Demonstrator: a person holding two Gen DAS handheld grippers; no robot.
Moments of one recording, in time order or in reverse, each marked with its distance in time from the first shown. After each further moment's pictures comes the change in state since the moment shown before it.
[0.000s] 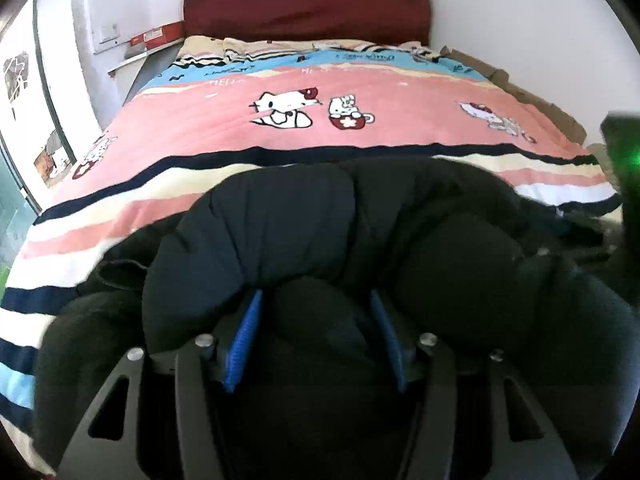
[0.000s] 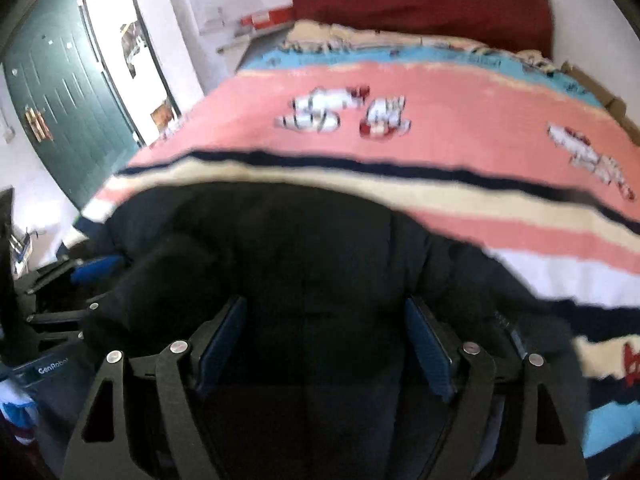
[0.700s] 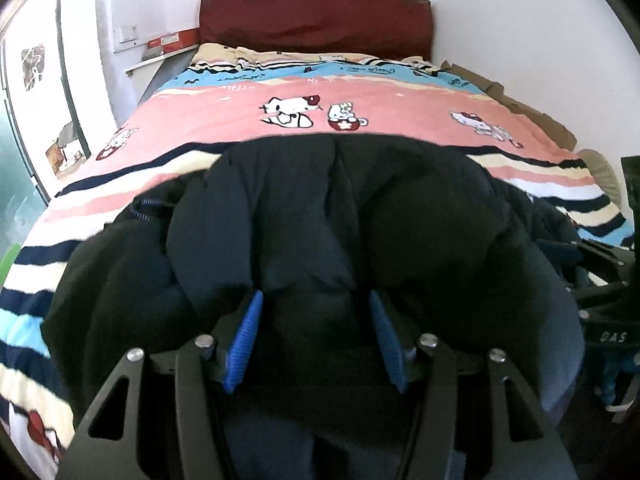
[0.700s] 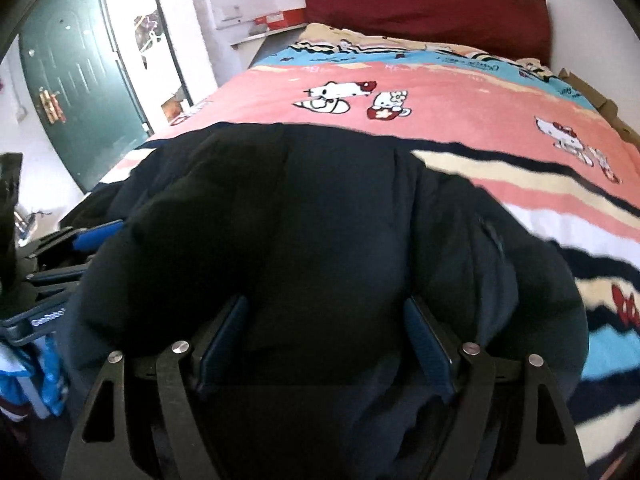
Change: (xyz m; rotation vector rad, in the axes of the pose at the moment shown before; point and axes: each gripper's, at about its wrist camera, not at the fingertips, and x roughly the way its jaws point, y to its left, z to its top) left arm -0.058 -0.015 -0.052 -0.025 -0.037 0.021; right arm -0.055 0.013 -0.072 -0.030 -0.034 0.015
